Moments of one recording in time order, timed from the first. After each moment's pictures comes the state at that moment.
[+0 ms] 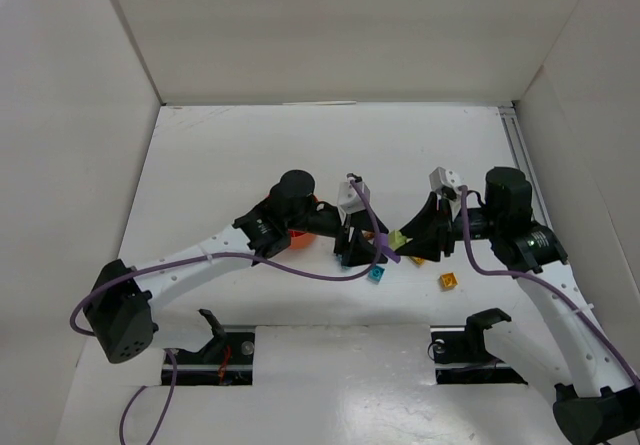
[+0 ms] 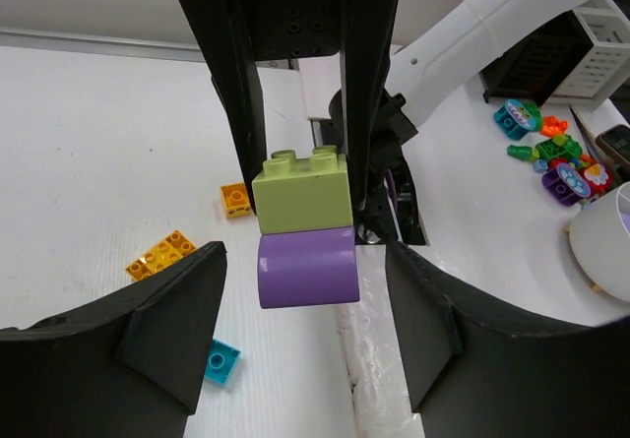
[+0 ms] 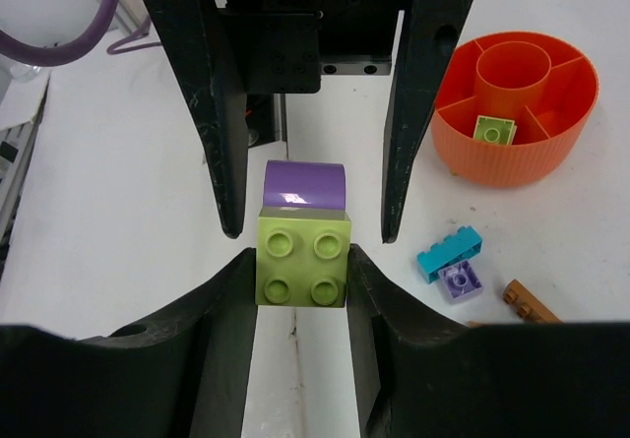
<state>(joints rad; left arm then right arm) -0.90 1.27 0.92 0.22 0.83 -0.10 0.28 0.81 0.89 -0.52 -1.21 -0.20</state>
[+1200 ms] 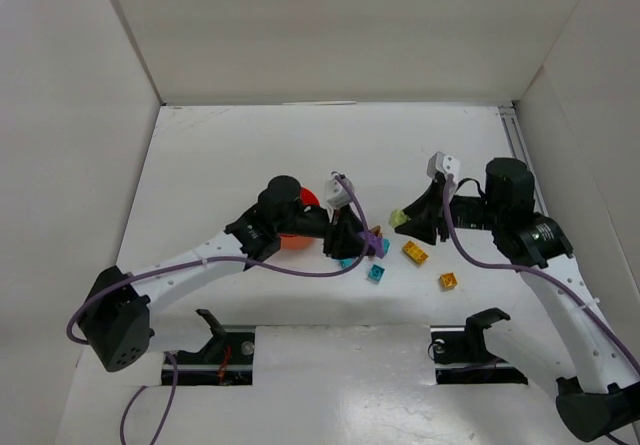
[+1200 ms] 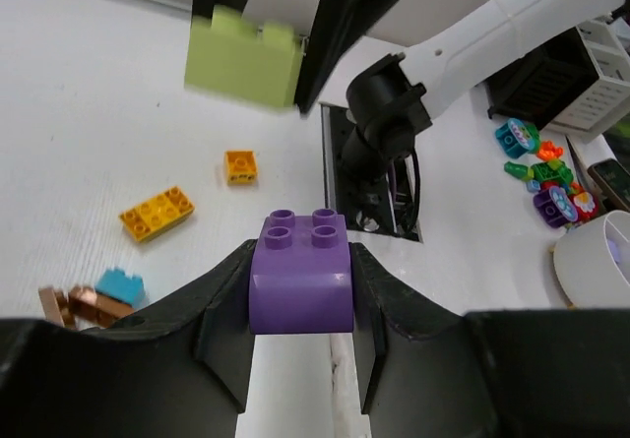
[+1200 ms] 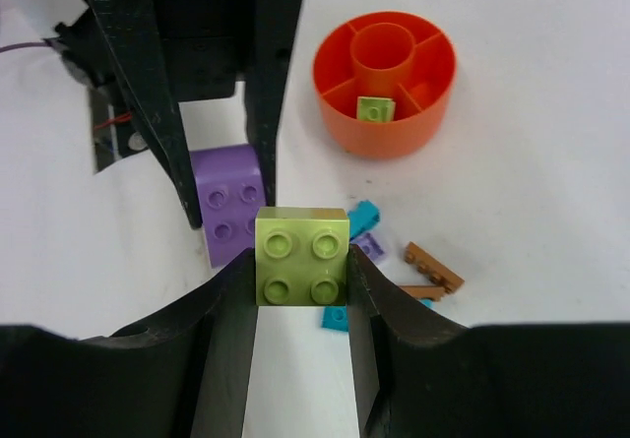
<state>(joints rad) -0.84 1.25 0.84 0.28 0.83 -0.21 0.33 0.86 1.00 -0.58 -0.94 -0.24</state>
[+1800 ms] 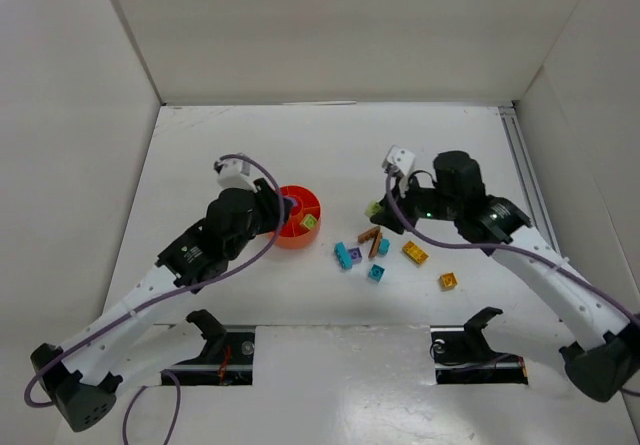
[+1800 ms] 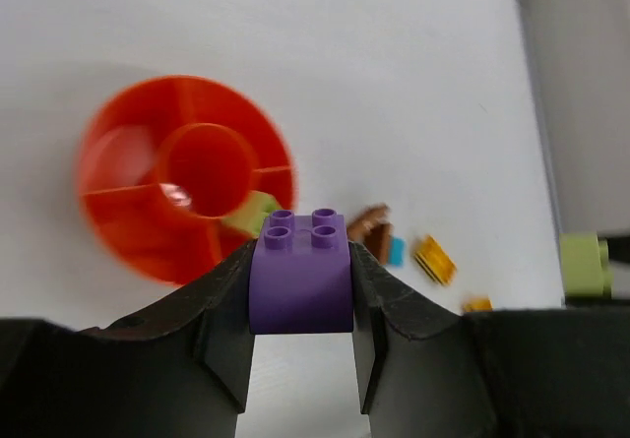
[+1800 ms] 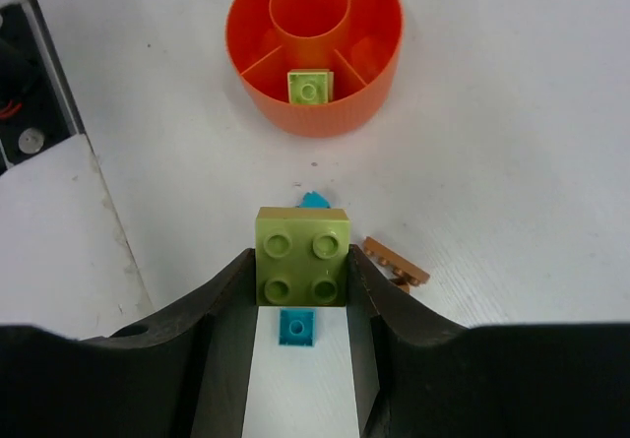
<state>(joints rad) -0.75 0.84 0.83 -0.37 -0.24 -0.72 0.53 1.01 1.03 -0.51 -0.54 -0.19</state>
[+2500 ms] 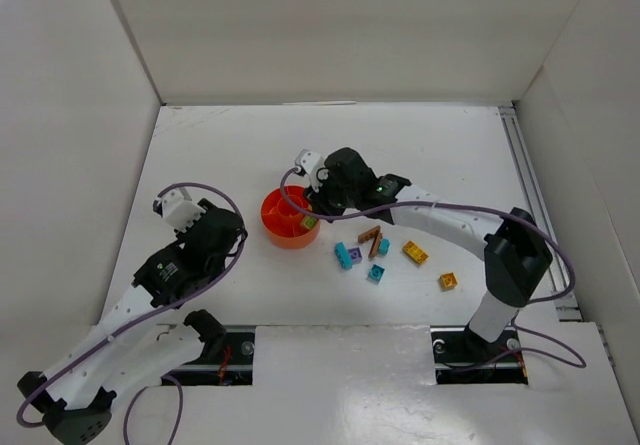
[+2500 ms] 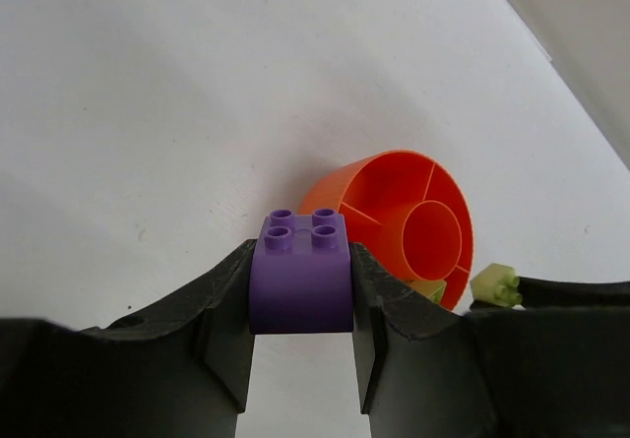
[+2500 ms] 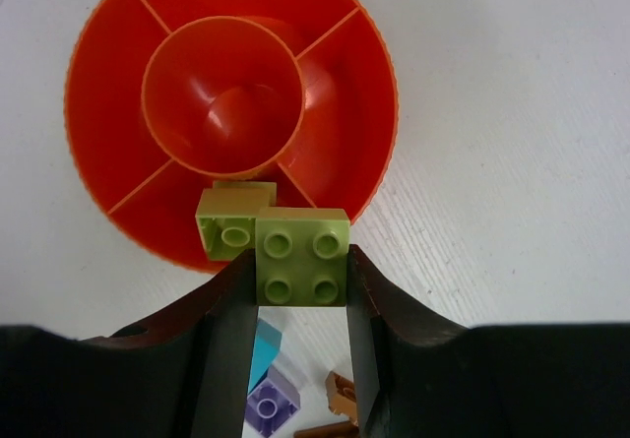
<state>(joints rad) -0.72 0.69 0.84 -0.90 -0.80 -1.19 0.85 1.69 1.33 -0.32 -0.10 -0.19</state>
